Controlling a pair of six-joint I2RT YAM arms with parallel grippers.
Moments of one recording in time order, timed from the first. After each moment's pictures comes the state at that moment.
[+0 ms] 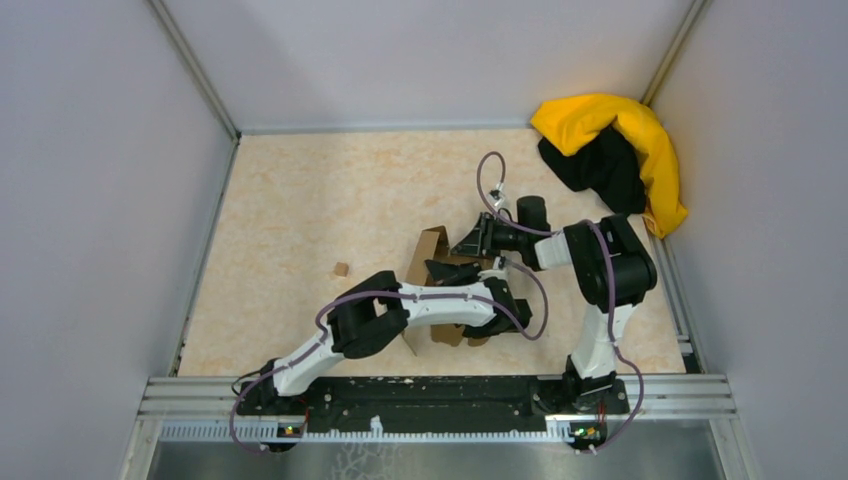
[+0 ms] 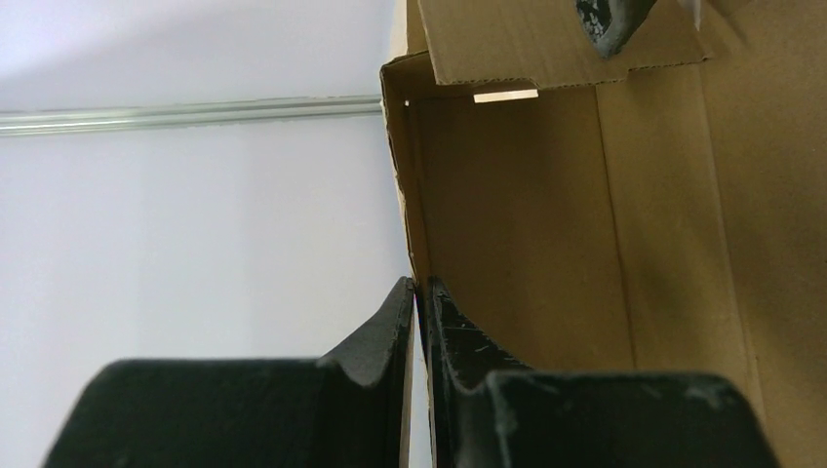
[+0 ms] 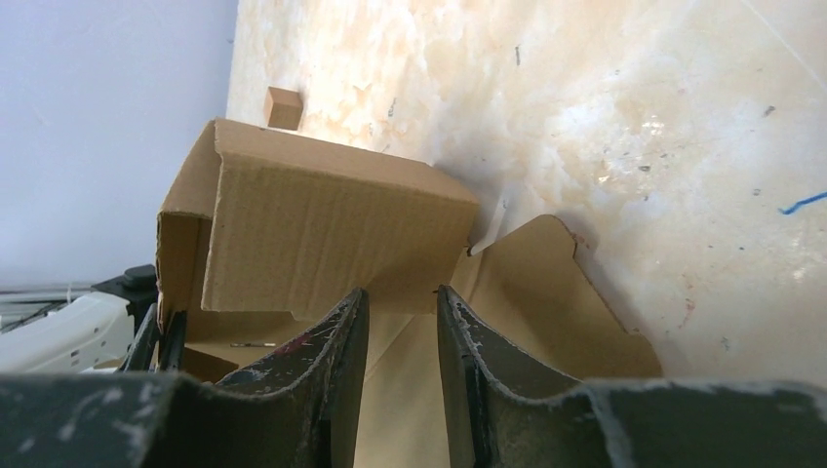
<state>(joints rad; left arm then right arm) -1.32 2.35 1.82 -1.40 -1.37 -0.53 0.26 1.87 0.74 0.56 -0.89 0.61</state>
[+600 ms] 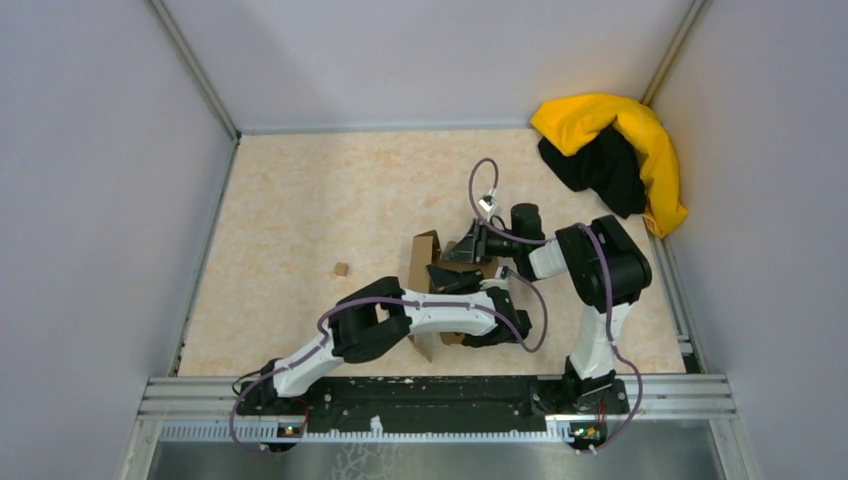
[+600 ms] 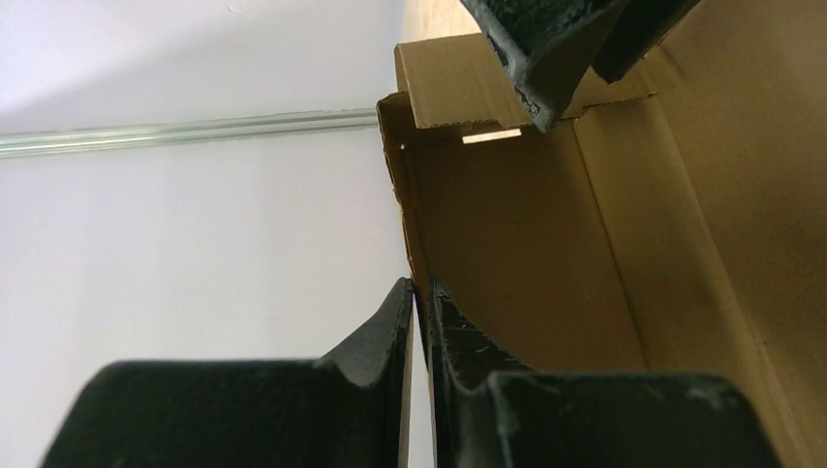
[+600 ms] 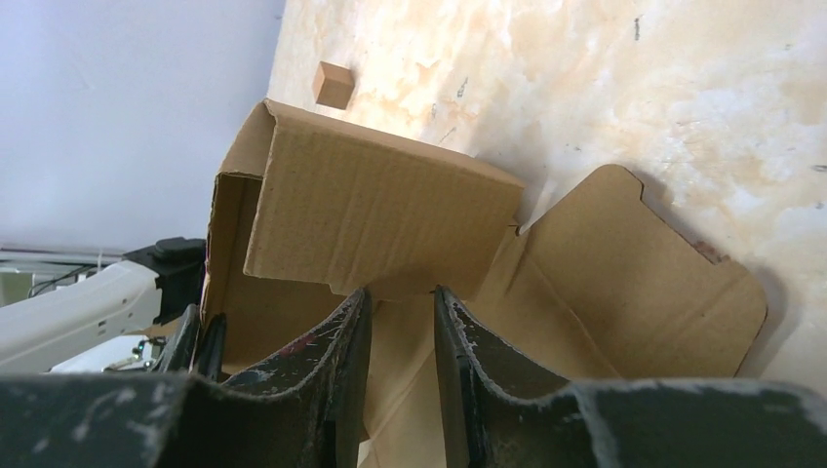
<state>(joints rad) -1.35 2.35 1.79 -1.41 -1.39 -0.54 0.32 1.88 0.67 0.77 -0.92 0.70</state>
